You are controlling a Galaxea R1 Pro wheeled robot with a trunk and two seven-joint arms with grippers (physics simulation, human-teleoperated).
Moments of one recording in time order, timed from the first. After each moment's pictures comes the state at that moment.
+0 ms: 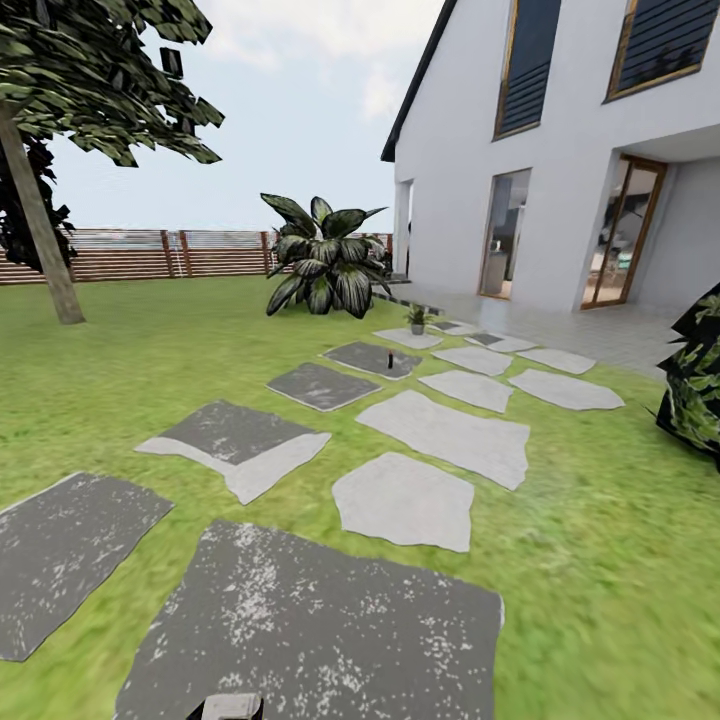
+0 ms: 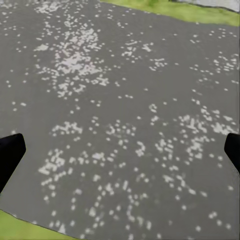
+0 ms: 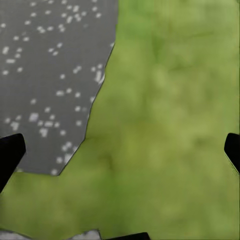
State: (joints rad) left arm -0.21 -0.02 0.00 -0.40 0.00 -0.35 0.00; right arm -0.01 0.00 -0.17 -0.41 0.00 -0.21 0.00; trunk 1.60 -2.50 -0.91
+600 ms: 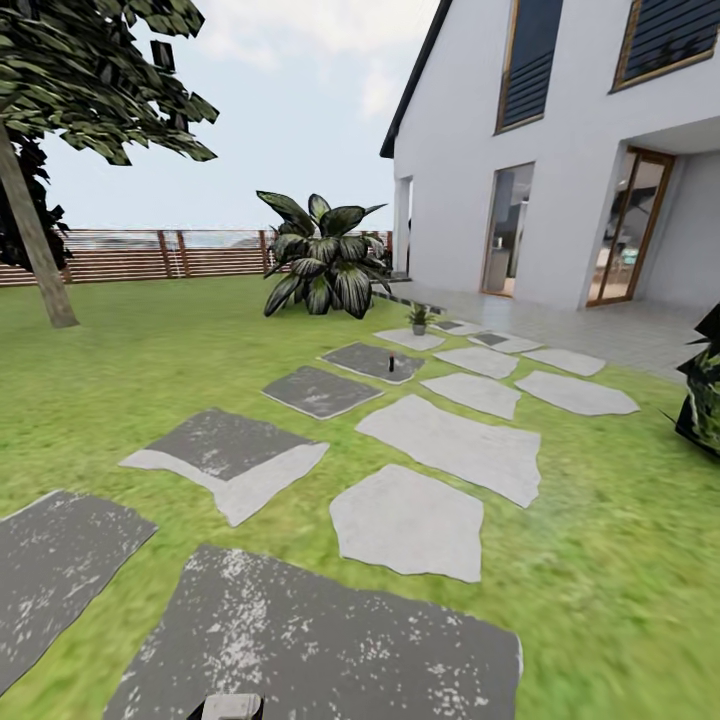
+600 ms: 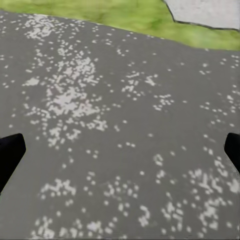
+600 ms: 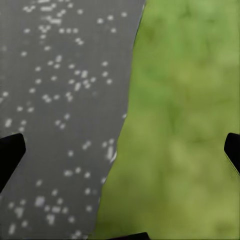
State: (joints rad) left arm -0.21 -0.02 0.00 -0.40 0.00 -0.35 0.00; right arm -0.01 -0.01 -0.17 -0.41 0.00 -0.21 0.00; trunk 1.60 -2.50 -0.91
